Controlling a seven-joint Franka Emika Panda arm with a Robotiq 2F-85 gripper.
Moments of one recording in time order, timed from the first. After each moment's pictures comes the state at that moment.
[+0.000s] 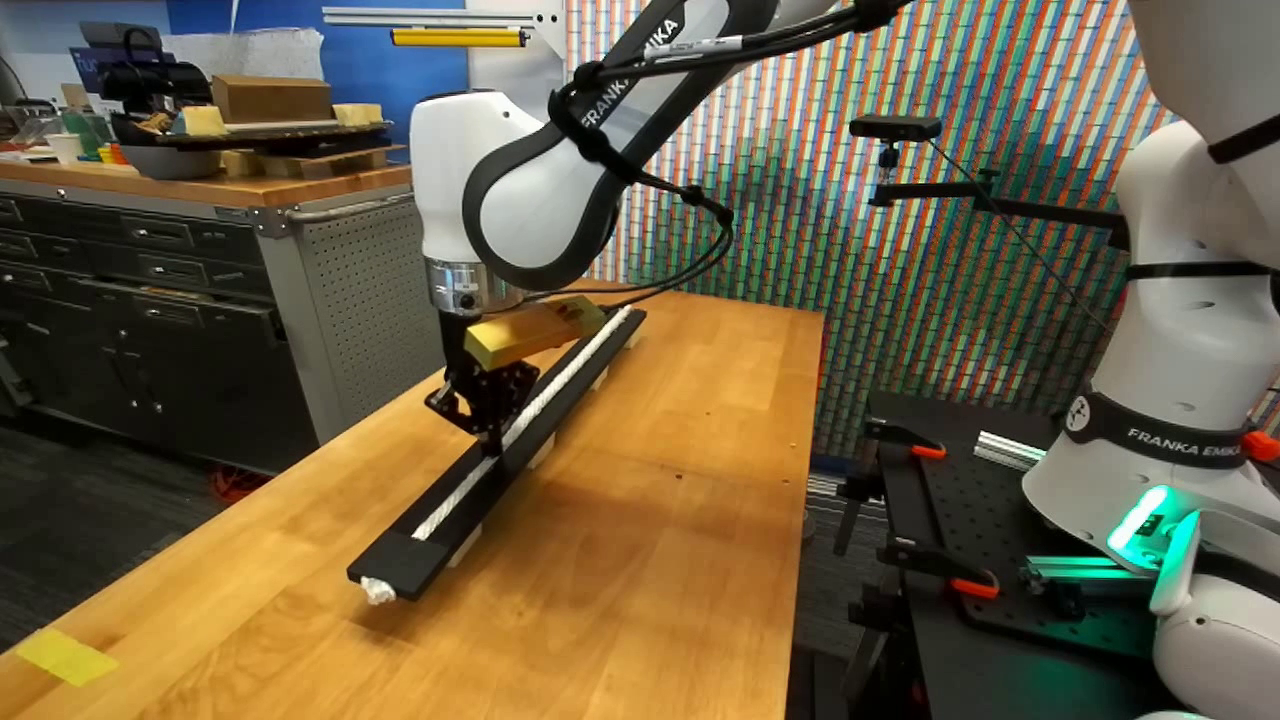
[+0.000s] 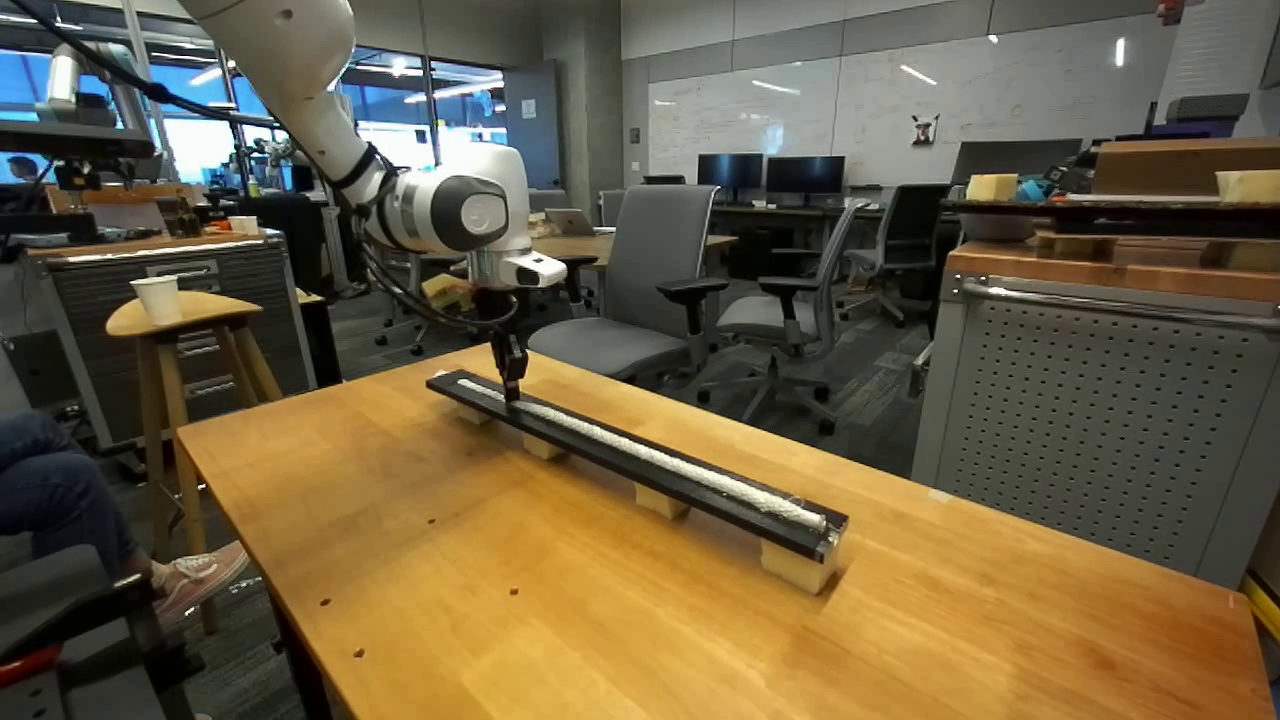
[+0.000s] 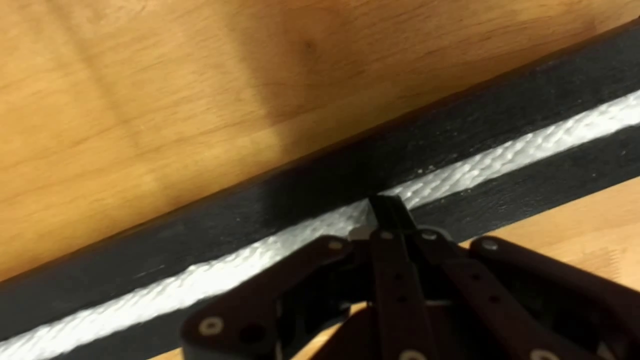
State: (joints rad) arm 0.27 0.66 -0.02 -1.75 0.03 2.43 0.61
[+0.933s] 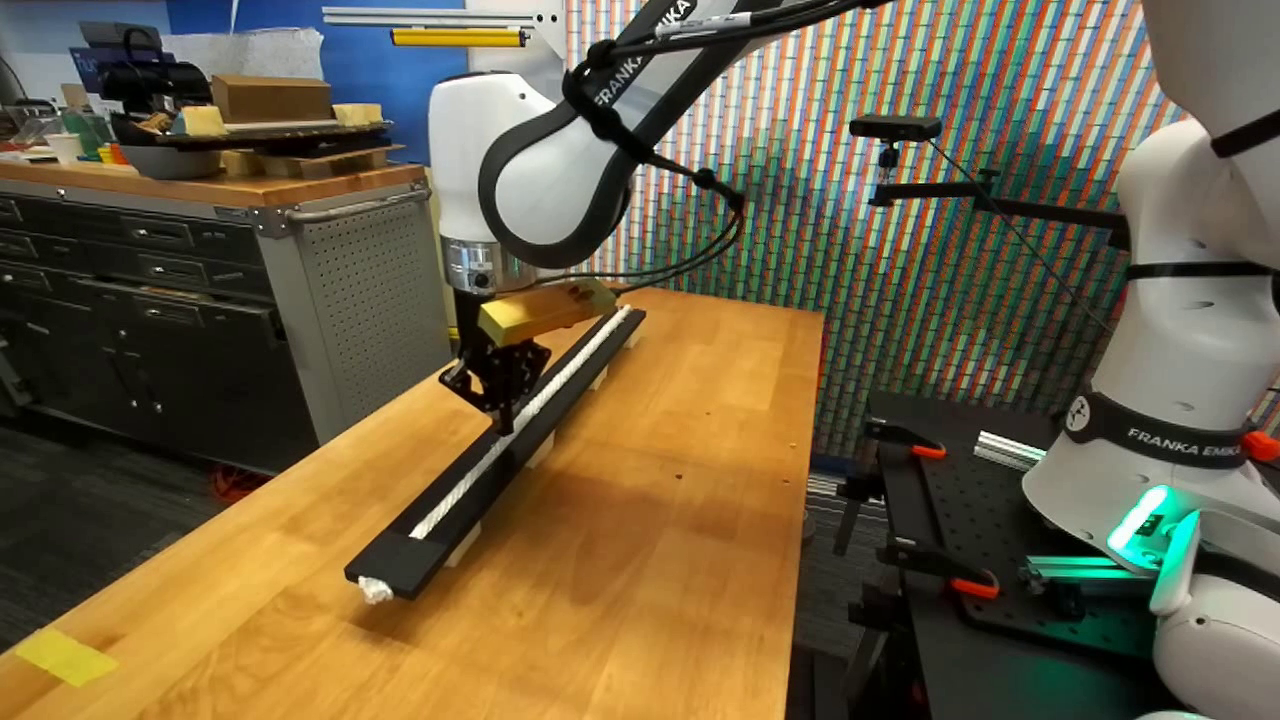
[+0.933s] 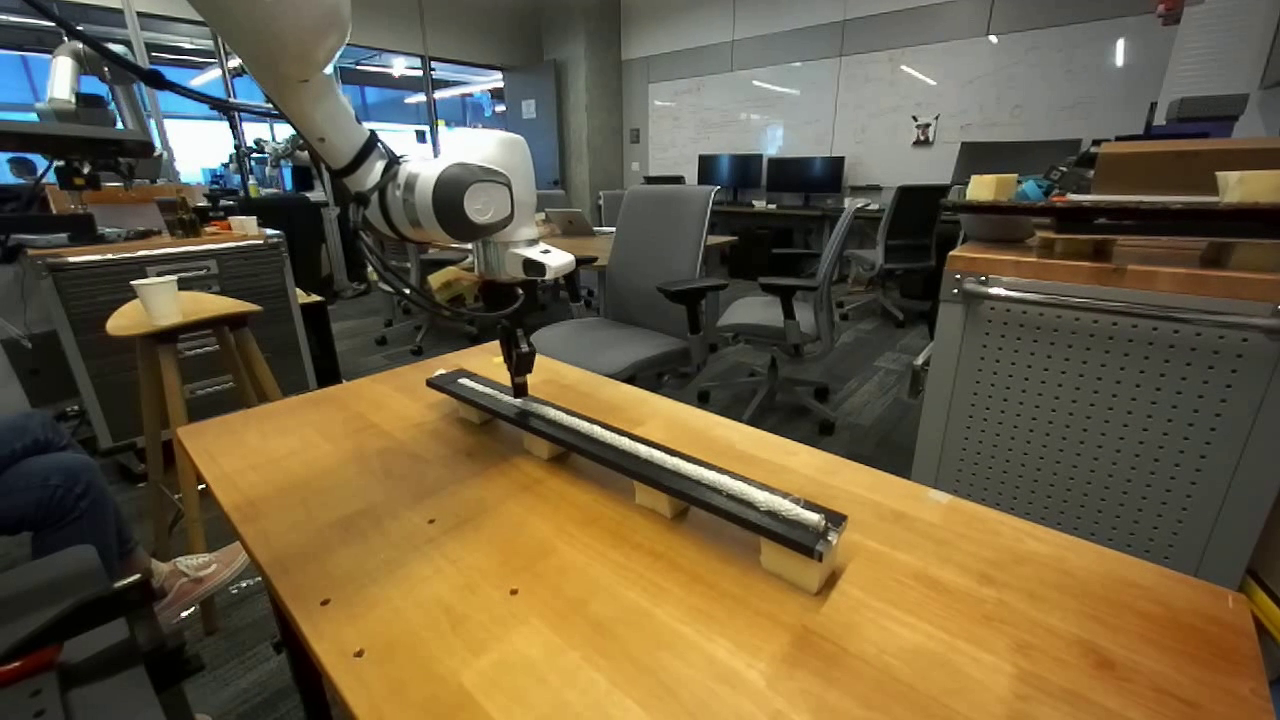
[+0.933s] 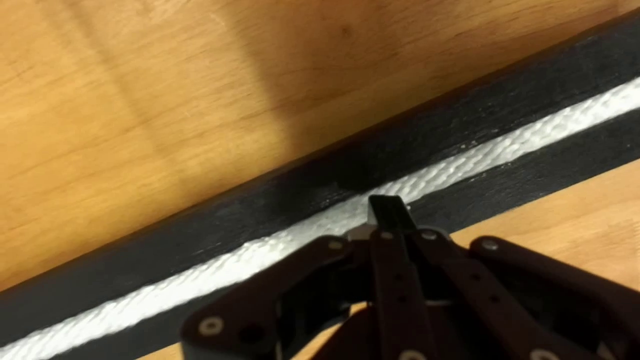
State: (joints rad) arm 0.25 0.61 -0.04 -1.79 0.03 2.43 0.61
